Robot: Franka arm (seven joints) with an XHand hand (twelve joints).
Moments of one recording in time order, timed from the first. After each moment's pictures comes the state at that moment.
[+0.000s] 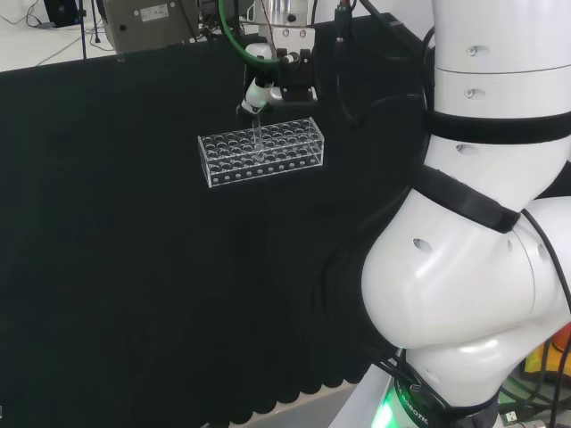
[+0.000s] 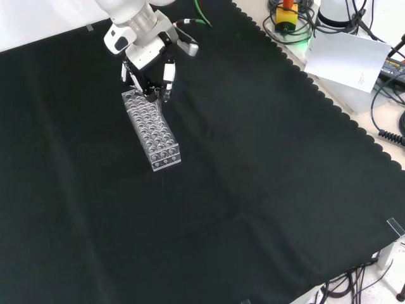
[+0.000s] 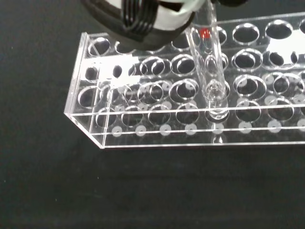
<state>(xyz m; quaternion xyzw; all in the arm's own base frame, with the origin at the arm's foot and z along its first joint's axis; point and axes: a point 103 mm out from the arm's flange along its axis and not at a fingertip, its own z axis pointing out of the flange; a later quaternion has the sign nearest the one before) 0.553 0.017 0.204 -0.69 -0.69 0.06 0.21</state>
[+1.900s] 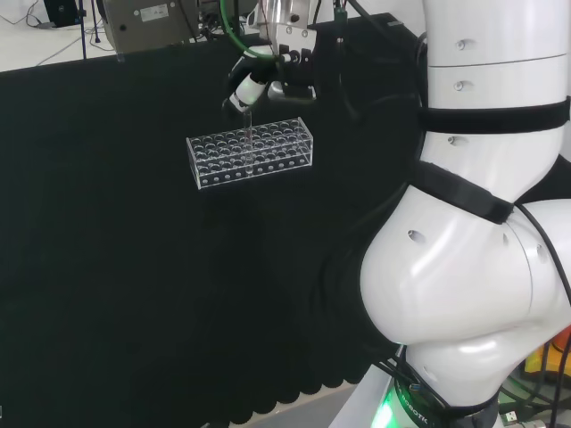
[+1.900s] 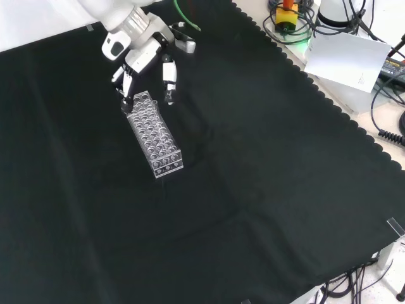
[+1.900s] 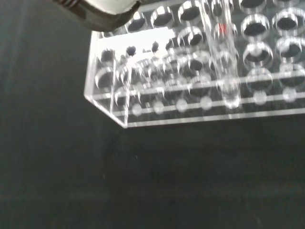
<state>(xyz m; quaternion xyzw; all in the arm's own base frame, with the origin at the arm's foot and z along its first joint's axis) 0.557 0.022 0.211 -0.66 -0.70 0.05 0.28</state>
